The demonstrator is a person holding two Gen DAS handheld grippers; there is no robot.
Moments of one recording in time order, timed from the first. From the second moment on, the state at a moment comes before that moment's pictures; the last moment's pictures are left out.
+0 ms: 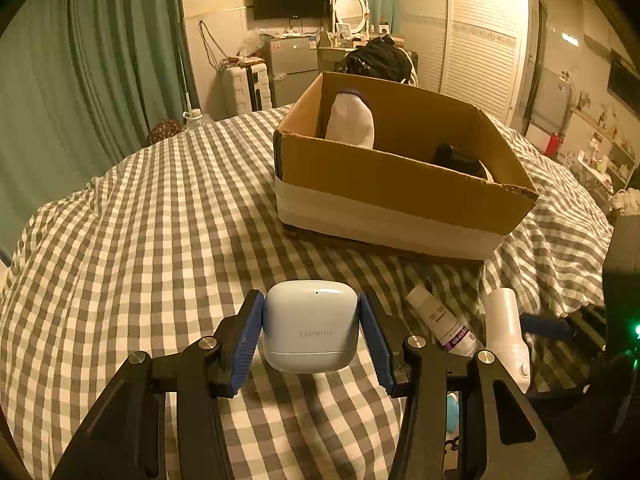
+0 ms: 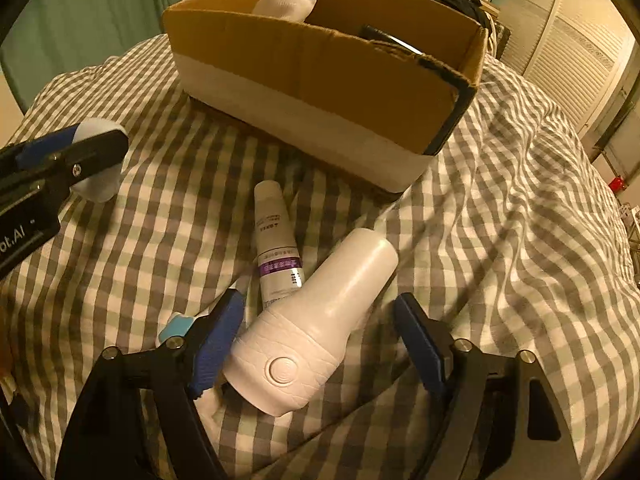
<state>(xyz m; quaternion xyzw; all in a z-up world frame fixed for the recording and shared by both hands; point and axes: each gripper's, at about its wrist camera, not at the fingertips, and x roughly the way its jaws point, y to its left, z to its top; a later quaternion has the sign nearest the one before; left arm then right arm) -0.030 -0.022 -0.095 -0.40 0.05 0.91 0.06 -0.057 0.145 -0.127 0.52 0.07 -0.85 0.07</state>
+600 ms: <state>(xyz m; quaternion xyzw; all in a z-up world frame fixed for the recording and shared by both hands) -0.022 -0.030 -0.083 -0.38 0.03 0.92 0.05 -0.037 0.132 -0.097 0.45 0.08 -0.88 0.11</state>
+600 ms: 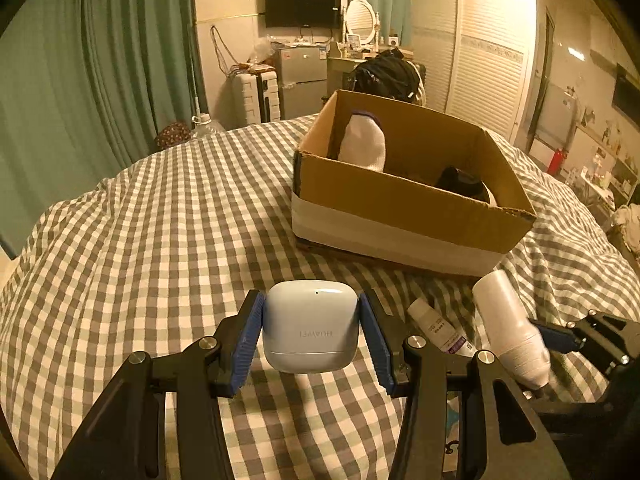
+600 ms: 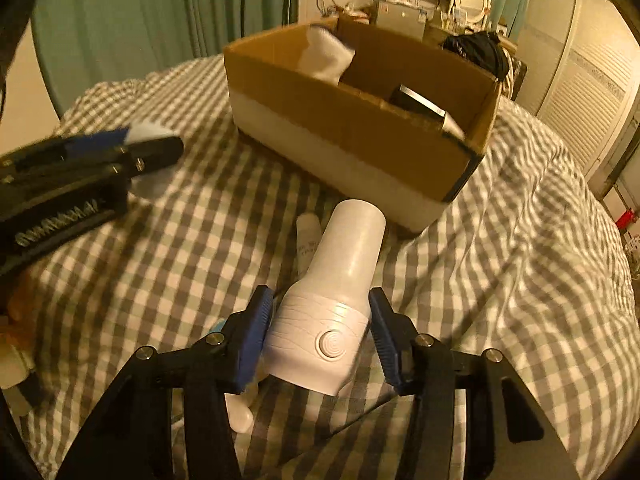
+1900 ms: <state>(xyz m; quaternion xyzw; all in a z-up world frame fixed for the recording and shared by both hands) -0.189 0.057 -0.041 -0.36 0.07 0.93 0.10 -0.215 0.187 0.007 0.33 0.04 -0.93 0.13</state>
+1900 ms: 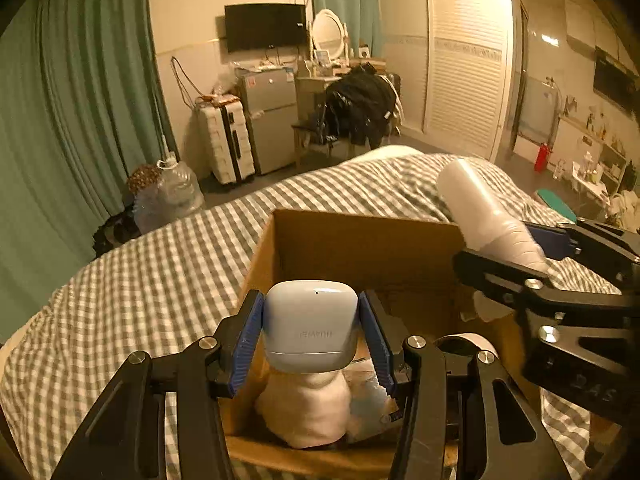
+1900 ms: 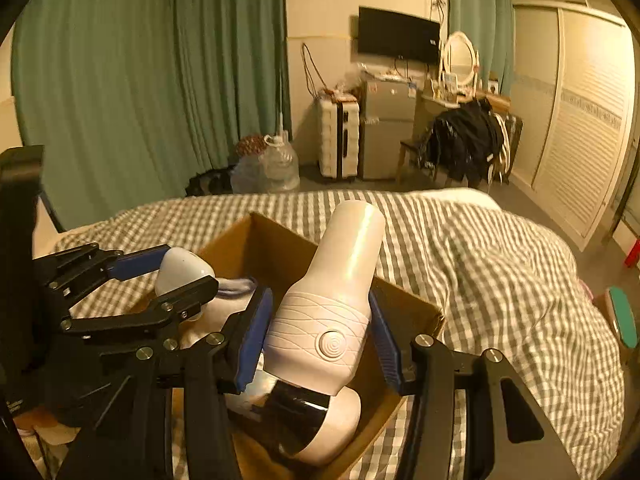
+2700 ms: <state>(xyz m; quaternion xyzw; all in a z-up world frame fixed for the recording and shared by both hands) -0.155 0.038 -0.012 -0.36 0.05 0.93 0.06 -0.186 0.220 0.043 0.31 -0.01 -0.94 0.10</state>
